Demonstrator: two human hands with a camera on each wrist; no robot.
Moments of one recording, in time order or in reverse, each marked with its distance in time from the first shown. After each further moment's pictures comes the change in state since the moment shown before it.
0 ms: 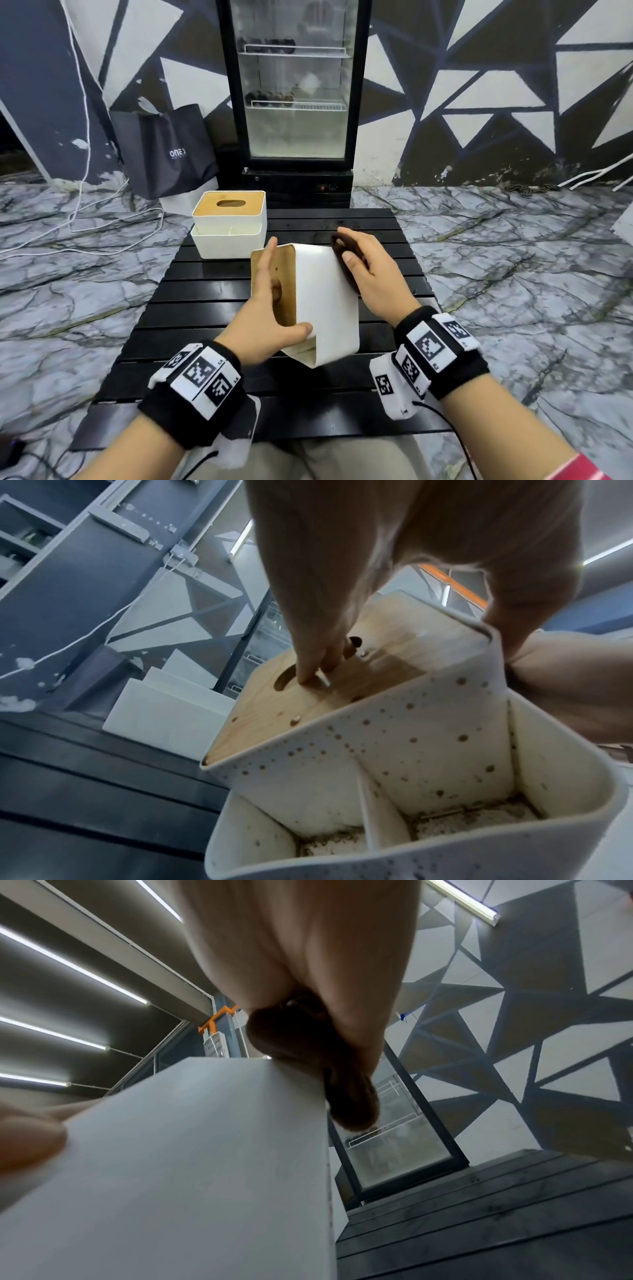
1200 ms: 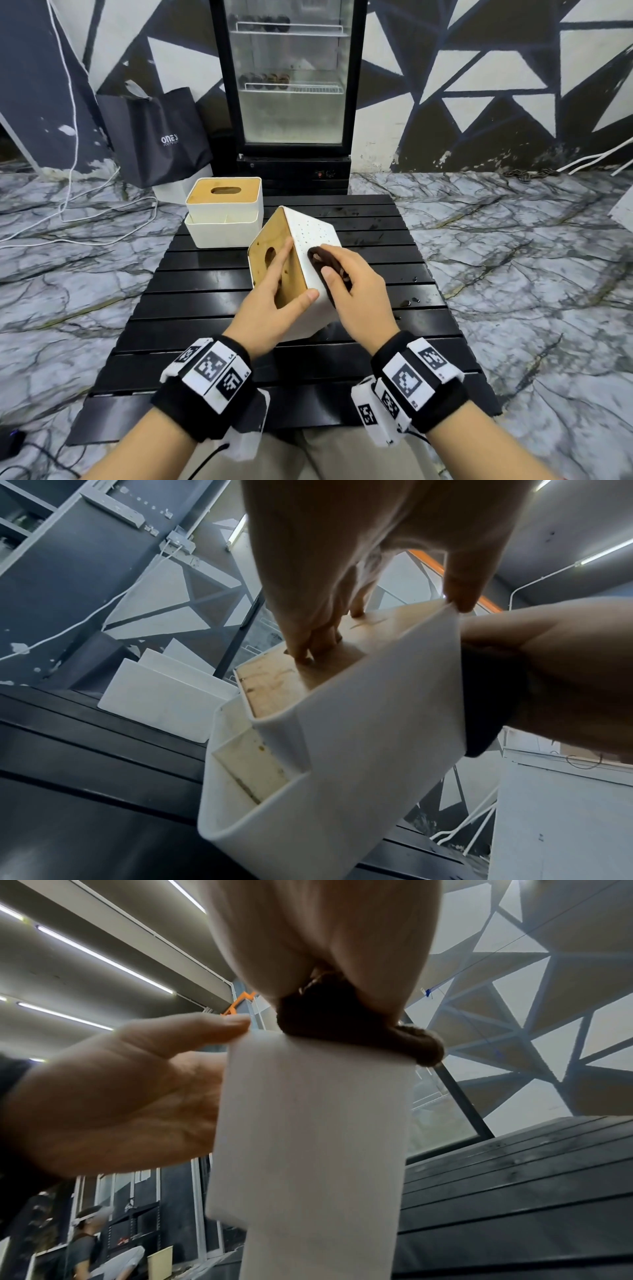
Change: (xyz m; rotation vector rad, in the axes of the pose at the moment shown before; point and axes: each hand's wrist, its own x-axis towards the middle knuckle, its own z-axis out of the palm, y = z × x) left_hand 0.005 -0.009 0.011 -0.006 0.053 0.034; right_hand -0.035 -0.005 0.036 0.016 0.099 0.011
